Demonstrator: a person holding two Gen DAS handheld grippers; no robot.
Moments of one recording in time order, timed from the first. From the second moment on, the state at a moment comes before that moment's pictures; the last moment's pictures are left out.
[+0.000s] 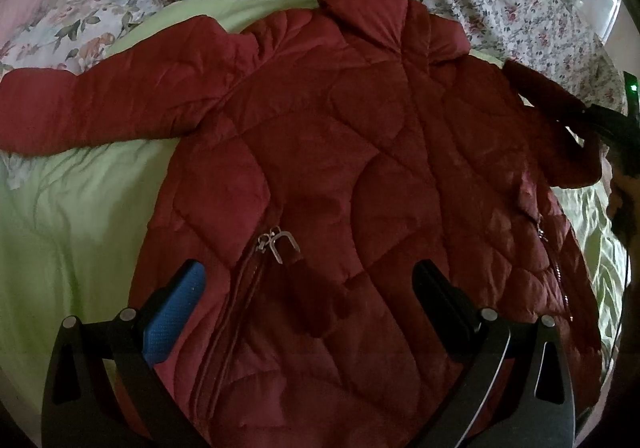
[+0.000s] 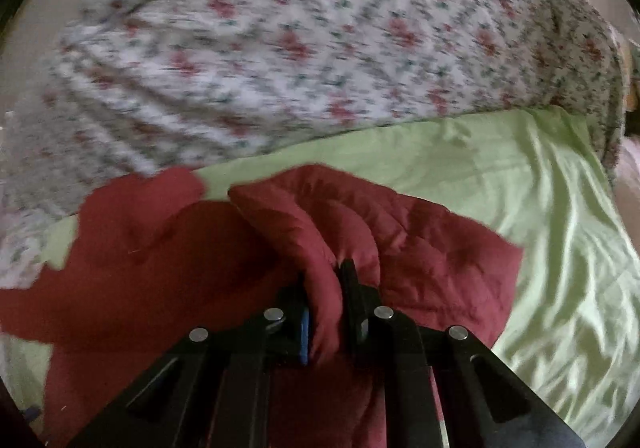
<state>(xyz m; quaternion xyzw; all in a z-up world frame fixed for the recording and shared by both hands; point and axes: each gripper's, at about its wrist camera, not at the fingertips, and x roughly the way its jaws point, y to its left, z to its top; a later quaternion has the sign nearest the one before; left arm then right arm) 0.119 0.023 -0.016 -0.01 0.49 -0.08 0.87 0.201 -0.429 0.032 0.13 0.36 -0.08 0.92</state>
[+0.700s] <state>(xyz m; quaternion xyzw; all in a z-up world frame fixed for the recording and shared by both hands) 0.139 0.042 -0.024 -0.06 0.50 -0.13 0.85 0.151 -0.222 -0.026 -0.03 0.41 0.27 0.87</state>
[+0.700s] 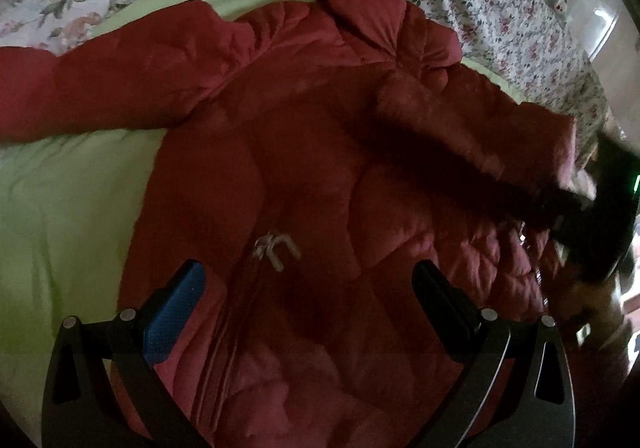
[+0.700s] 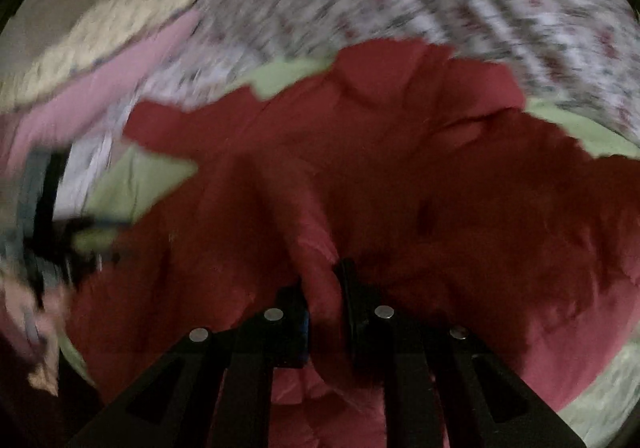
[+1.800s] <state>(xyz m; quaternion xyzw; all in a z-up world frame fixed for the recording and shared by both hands) 0.247 0.066 -0.012 -0.12 0.46 -0.16 0.87 0.135 -0.243 -0.008 -0.02 0.37 0.20 0.91</state>
